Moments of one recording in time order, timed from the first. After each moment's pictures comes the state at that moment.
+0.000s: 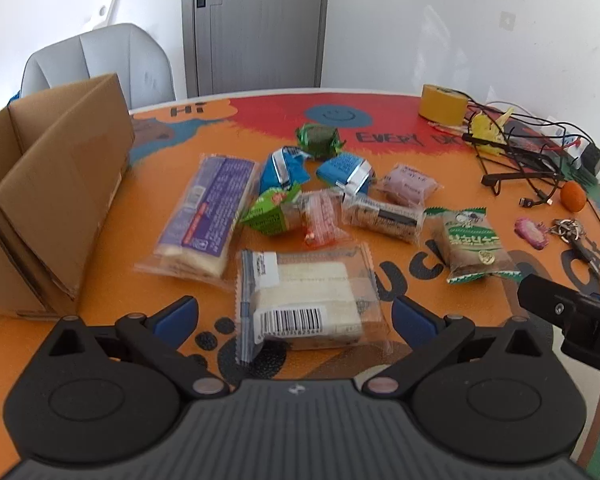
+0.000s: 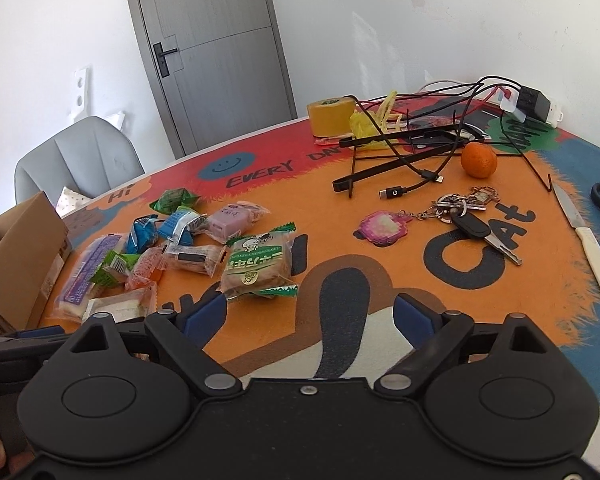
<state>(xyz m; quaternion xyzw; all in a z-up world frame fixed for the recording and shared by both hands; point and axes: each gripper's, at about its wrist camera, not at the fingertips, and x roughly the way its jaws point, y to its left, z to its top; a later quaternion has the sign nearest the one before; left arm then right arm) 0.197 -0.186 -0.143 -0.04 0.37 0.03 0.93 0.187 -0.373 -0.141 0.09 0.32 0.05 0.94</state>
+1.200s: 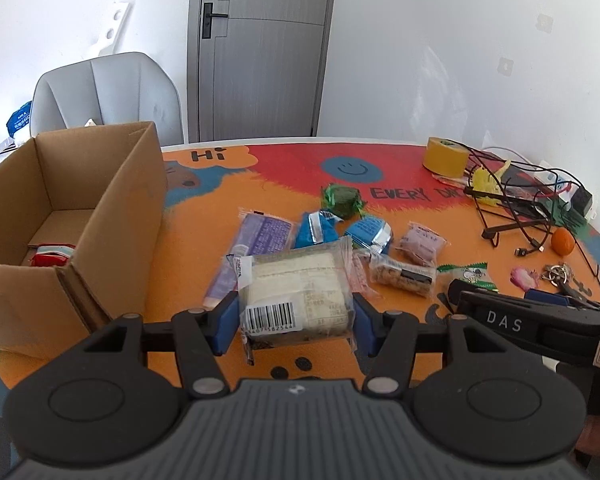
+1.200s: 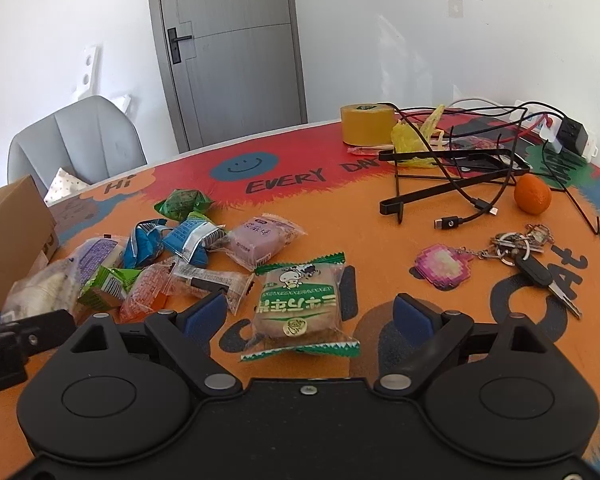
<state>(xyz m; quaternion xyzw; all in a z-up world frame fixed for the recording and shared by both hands) 0.188 -0.146 -0.109 -0.05 0.32 0.02 0.95 0.236 -0.329 -0.146 0.04 0.31 0.05 0.95</state>
